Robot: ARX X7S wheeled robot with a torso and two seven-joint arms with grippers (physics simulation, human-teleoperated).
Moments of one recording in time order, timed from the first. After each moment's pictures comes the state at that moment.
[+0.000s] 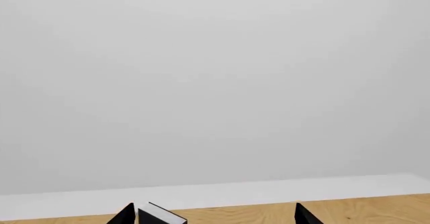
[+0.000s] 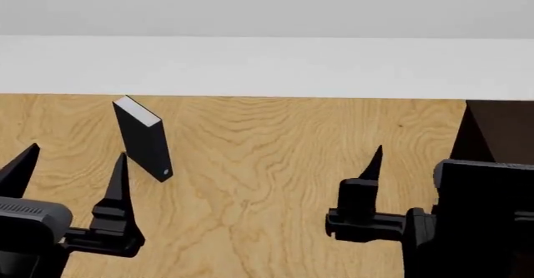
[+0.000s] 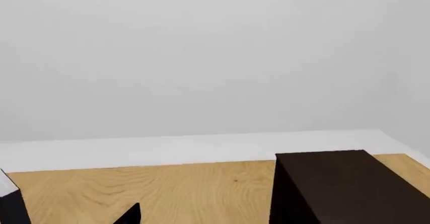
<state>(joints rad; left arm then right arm) -0.24 -0.21 0.17 0.55 -0.26 -0.51 -0.19 0.45 0.27 0.12 -0.80 0.55 1.23 0.40</state>
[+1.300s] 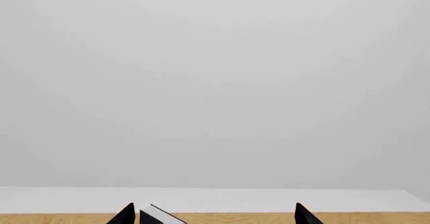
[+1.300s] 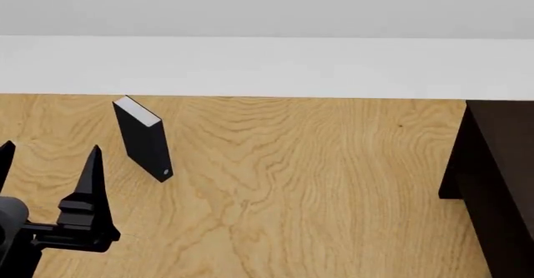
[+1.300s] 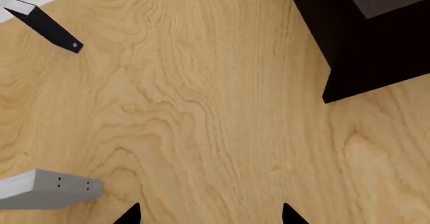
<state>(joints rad) -0.23 -0.25 0.08 0.59 -0.39 -0.52 -0.20 -0.14 0.97 0.45 -1.04 2.49 0.61 1.57</state>
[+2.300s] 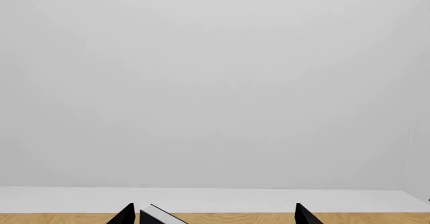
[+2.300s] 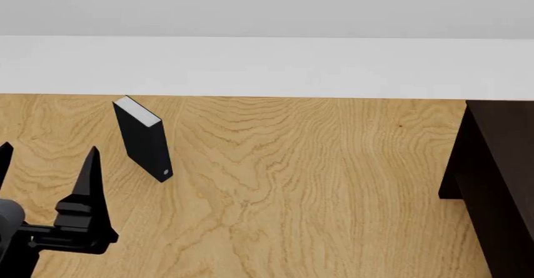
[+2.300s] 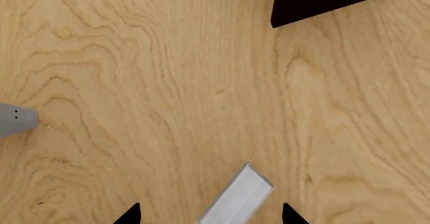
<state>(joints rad) -0.22 -0.27 0.09 0.60 -0.42 -0.51 -0.22 -0.68 0.85 0.97 -1.05 2.69 0.90 1.57</state>
